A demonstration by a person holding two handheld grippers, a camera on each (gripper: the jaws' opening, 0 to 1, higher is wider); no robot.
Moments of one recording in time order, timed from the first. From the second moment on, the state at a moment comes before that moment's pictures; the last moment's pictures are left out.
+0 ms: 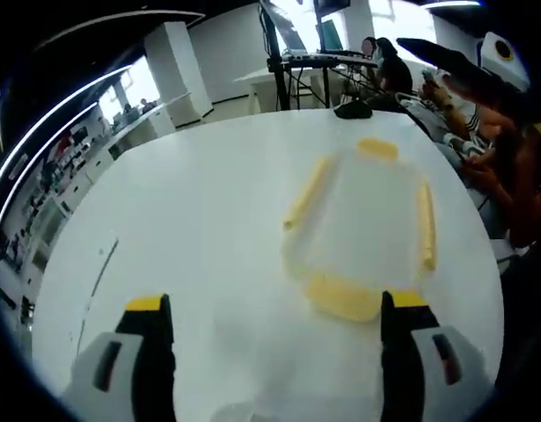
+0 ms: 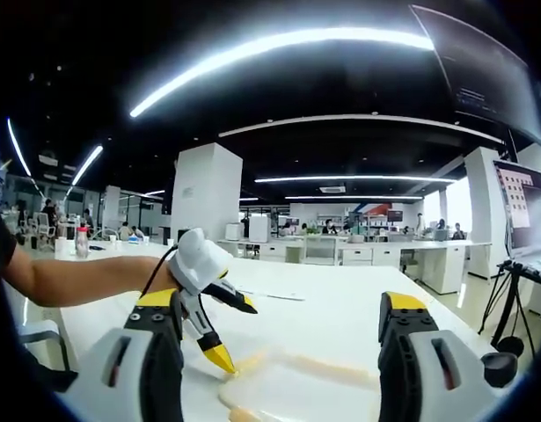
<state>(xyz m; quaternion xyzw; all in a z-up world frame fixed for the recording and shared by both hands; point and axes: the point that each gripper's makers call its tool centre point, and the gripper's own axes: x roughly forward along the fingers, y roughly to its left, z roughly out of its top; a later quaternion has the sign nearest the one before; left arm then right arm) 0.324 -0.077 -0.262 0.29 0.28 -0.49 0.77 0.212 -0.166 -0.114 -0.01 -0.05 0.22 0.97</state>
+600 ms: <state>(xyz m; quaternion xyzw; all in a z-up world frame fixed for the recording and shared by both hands) 0.309 -0.084 -0.274 0.32 0.31 -0.53 0.72 0.214 -0.169 -0.115 -0.01 -0.05 0.23 0.97</state>
